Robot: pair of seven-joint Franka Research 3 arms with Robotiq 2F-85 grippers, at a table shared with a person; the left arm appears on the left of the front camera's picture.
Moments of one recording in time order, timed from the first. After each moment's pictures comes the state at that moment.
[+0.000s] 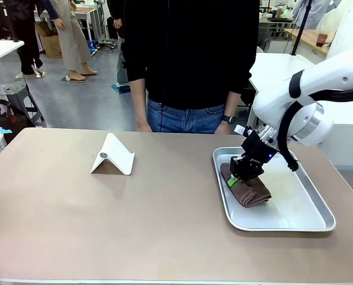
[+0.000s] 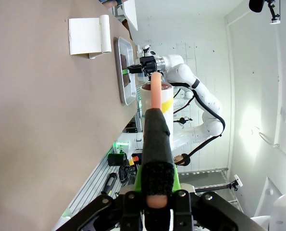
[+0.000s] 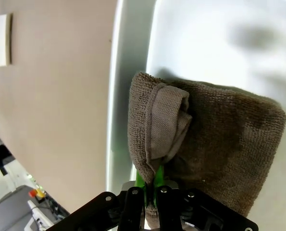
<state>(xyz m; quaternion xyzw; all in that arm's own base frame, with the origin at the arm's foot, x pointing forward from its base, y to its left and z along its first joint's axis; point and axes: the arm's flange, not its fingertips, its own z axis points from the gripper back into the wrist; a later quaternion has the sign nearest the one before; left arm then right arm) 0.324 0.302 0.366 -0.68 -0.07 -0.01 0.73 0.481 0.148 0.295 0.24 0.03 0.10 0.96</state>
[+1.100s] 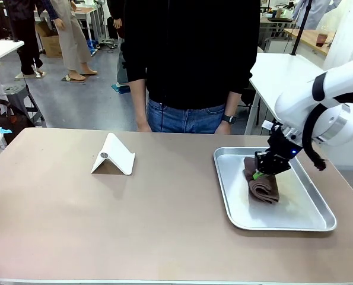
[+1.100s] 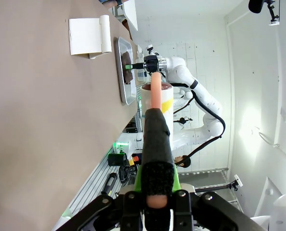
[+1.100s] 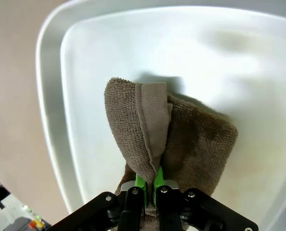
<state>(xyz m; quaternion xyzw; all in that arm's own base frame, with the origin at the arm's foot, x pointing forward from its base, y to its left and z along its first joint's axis) 0.324 0.302 0.366 -0.68 -0.07 -0.01 0.73 0.489 0.069 0.308 0.18 -0.01 0.00 0.98</state>
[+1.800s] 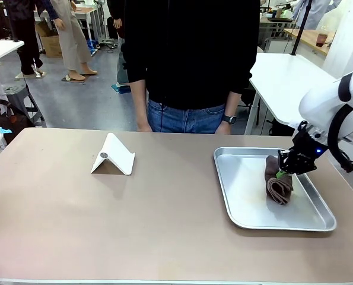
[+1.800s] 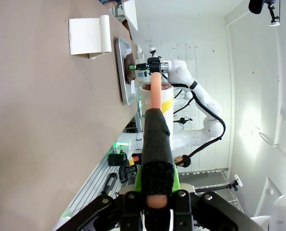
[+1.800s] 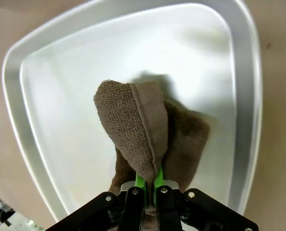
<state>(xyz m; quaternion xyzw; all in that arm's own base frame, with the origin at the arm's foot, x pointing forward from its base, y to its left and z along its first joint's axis) 0.324 0.302 0.366 -0.68 -0.07 -0.01 0.73 0.479 0.006 0.321 0.16 -0.02 -0.07 0.98</state>
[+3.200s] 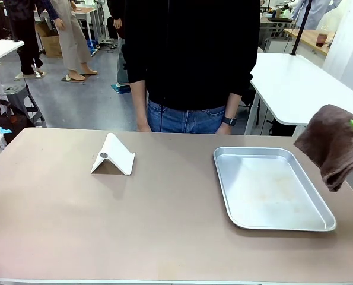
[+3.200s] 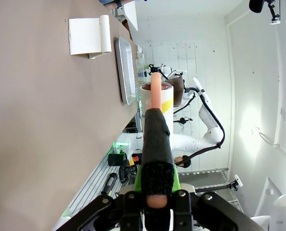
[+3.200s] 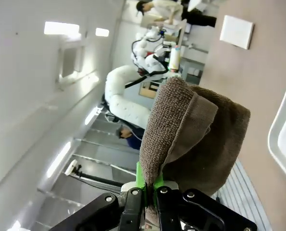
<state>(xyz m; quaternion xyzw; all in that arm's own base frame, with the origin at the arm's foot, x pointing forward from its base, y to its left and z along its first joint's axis) 0.324 0.302 0.366 -0.68 -0.07 -0.01 0.73 0.339 -0.098 0.445 0.72 -0.05 0.12 0.68</state>
